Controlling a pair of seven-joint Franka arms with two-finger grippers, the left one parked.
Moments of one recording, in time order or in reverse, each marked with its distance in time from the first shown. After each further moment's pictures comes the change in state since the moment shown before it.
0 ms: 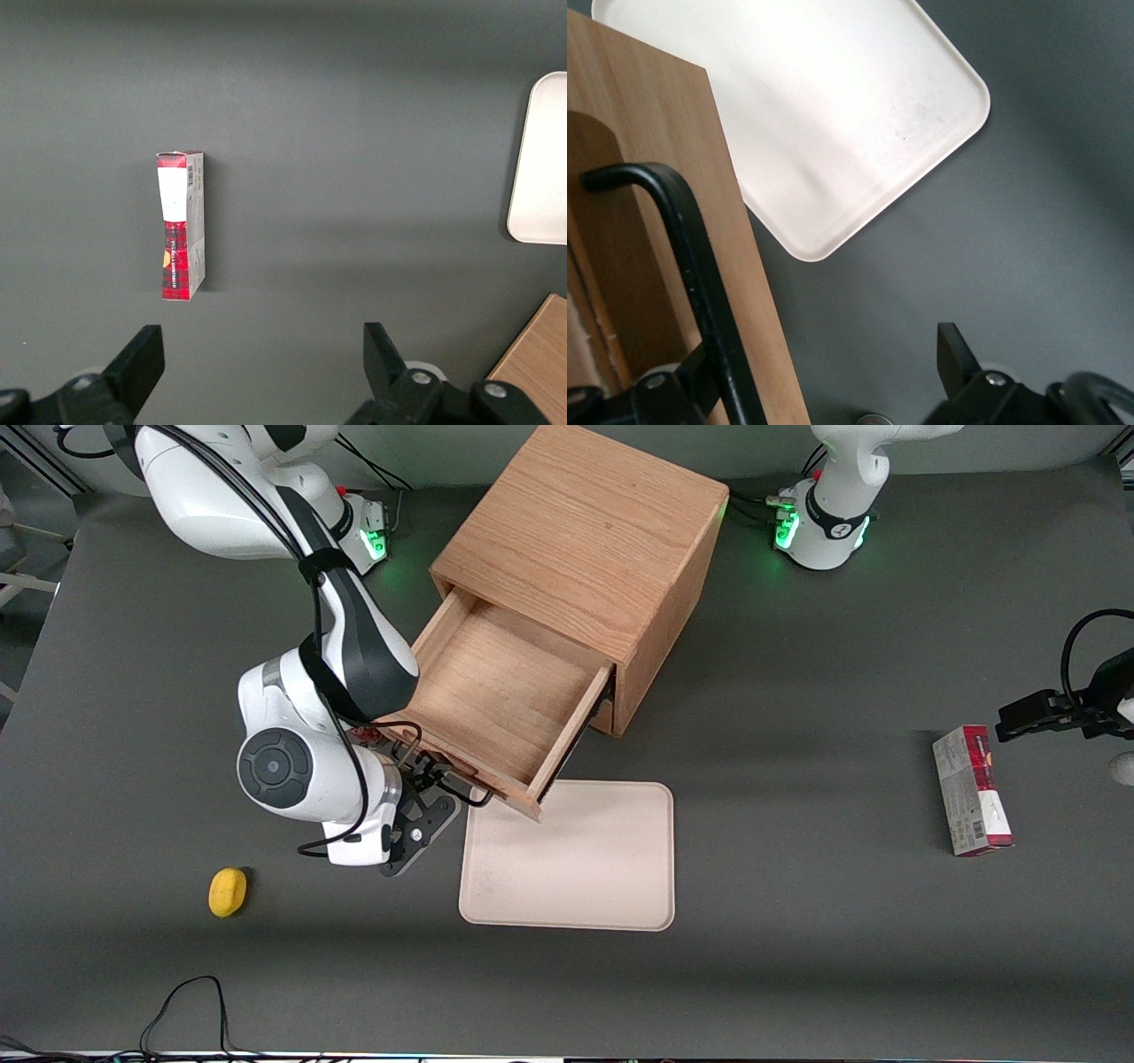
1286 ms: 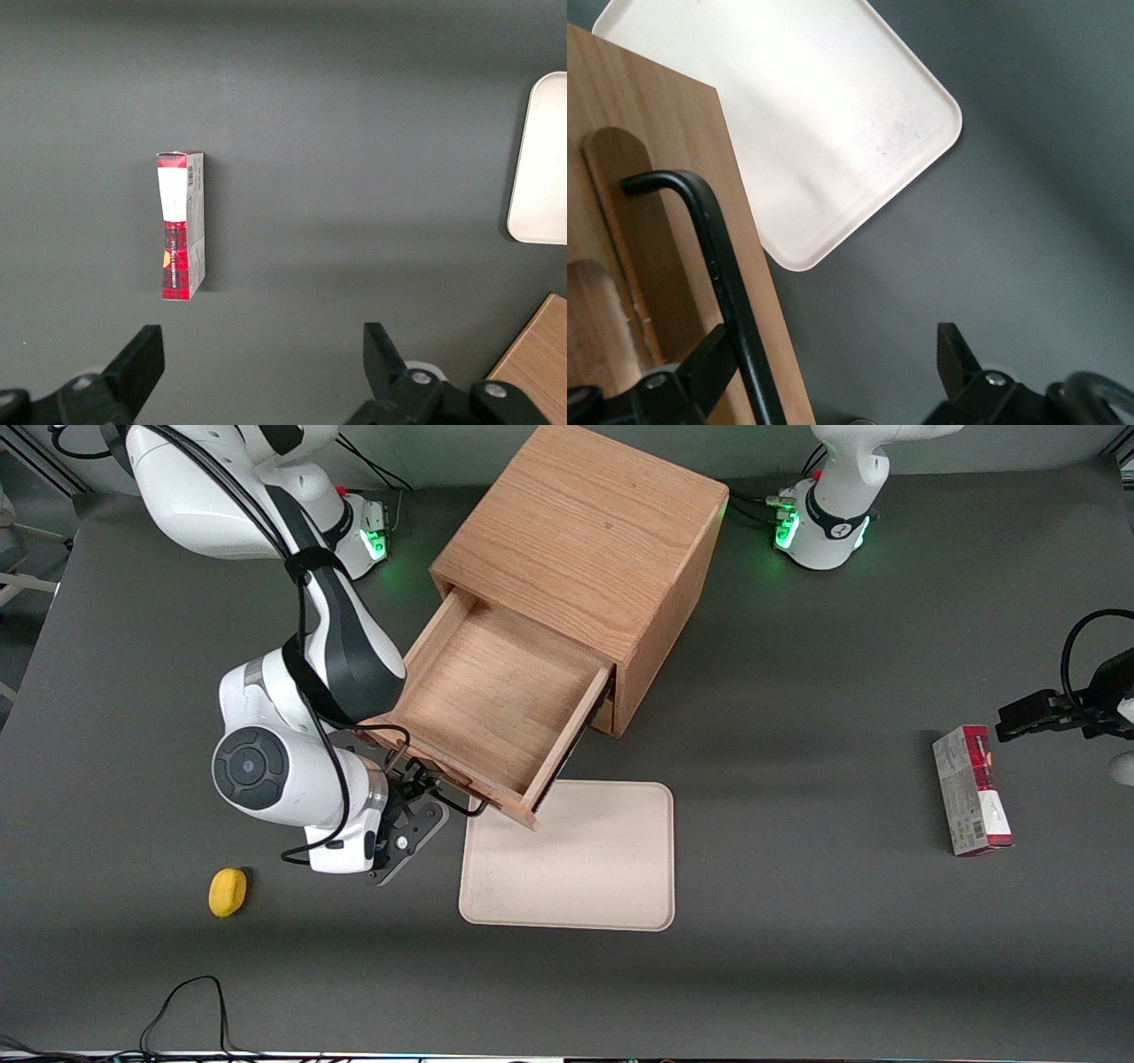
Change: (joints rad) arm -0.017 0.006 -0.001 0.049 0.000 -0.006 0.000
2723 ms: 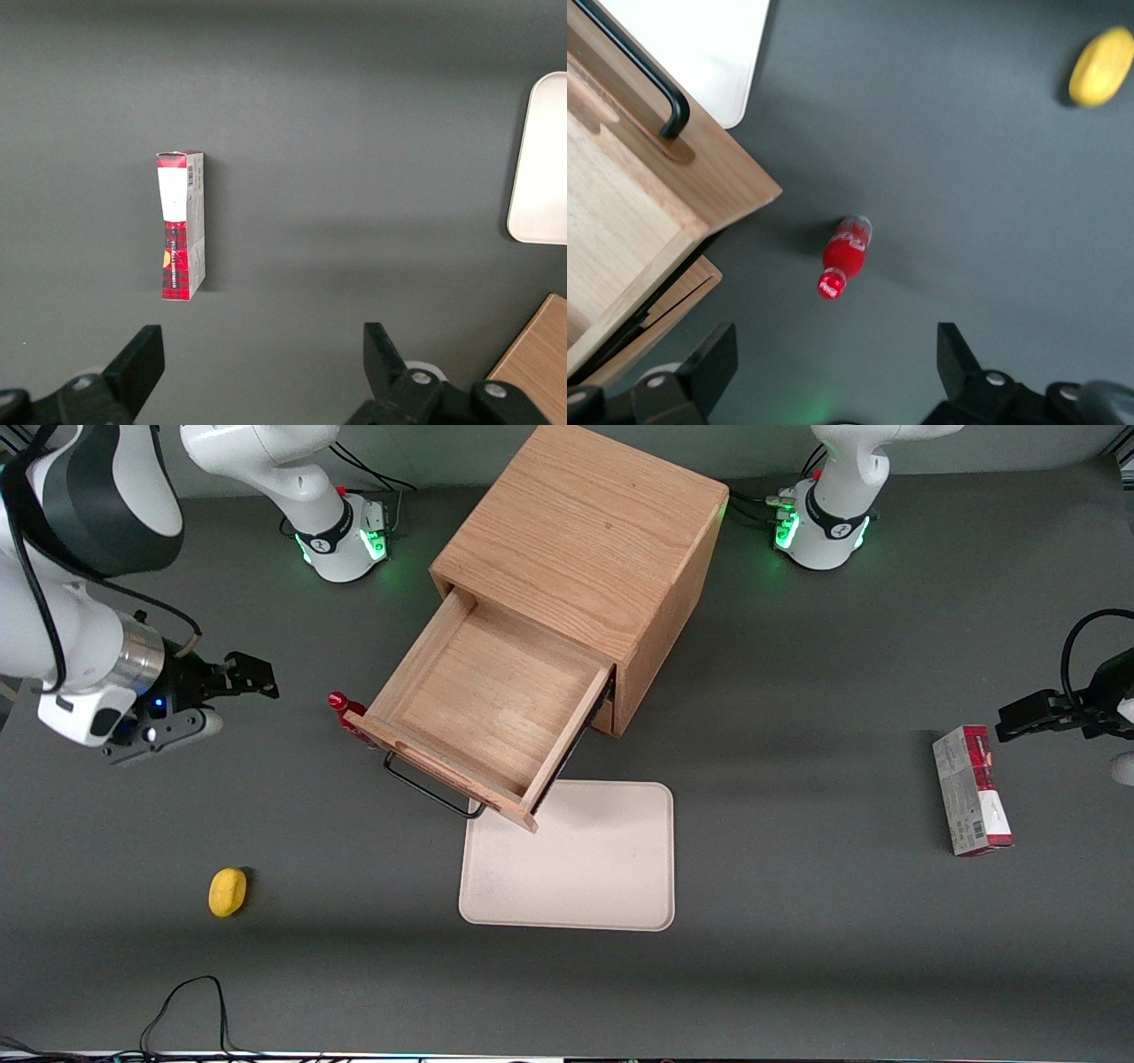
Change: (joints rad) arm -0.065 -0.612 -0.184 -0.550 -0.025 -0.137 0.286
